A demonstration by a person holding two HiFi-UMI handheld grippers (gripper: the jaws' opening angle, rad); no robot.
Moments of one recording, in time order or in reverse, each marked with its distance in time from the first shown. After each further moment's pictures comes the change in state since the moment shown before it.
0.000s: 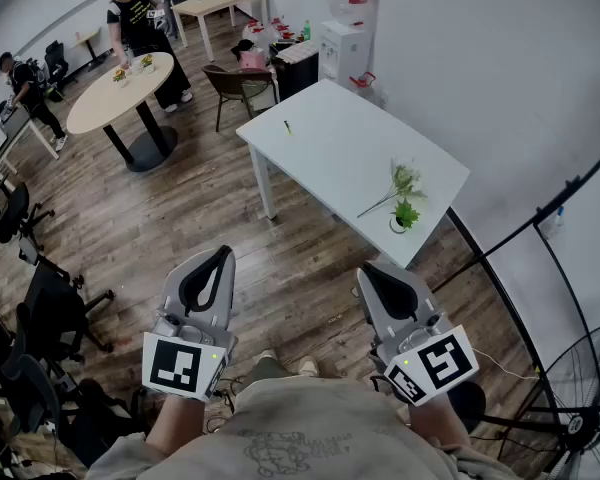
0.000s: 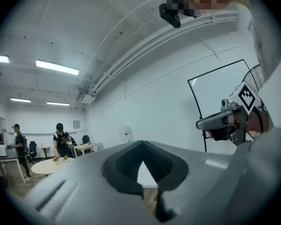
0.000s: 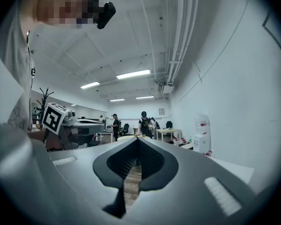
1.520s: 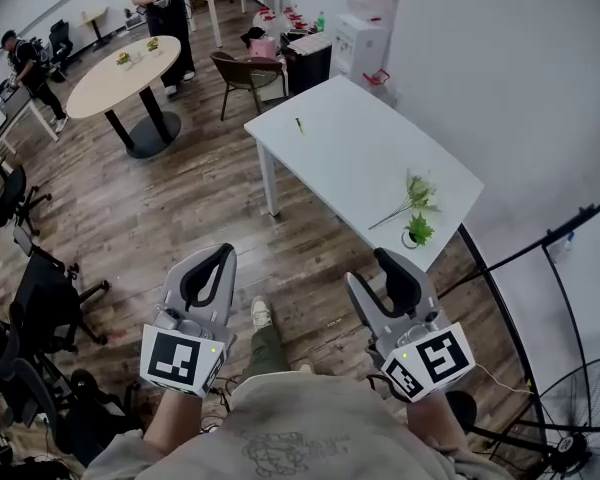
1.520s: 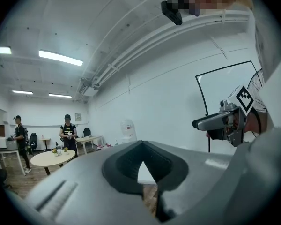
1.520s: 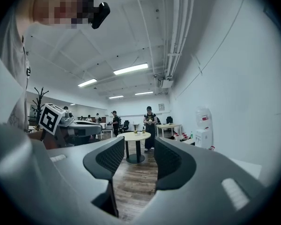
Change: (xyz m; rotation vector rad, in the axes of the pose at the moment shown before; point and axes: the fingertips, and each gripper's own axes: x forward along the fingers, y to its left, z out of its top) left arm 0.046 0.053 -0.036 -0.054 0.060 0.006; right arm 0.077 -0.028 -0.017 0.031 0.046 0.004
